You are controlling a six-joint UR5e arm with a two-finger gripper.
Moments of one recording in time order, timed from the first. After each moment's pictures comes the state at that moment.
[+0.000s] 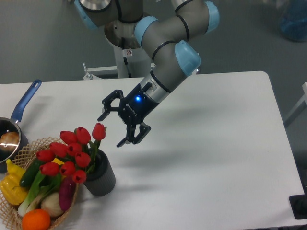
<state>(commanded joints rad) 2.51 -1.77 -1.87 -1.05 0.64 1.36</state>
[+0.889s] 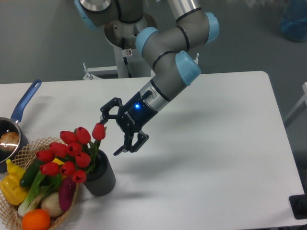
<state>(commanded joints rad) 2.51 -1.85 -1.85 -0.94 0.56 1.36</state>
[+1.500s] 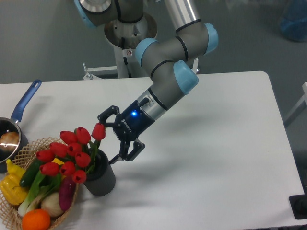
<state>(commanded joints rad) 2.48 -1.89 -1.83 -0.85 0.53 1.37</state>
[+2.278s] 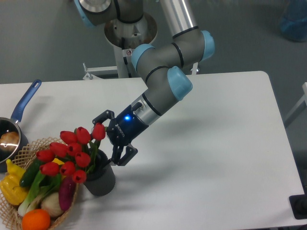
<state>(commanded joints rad) 2.43 -1.92 -1.81 -0.83 0.53 1.39</state>
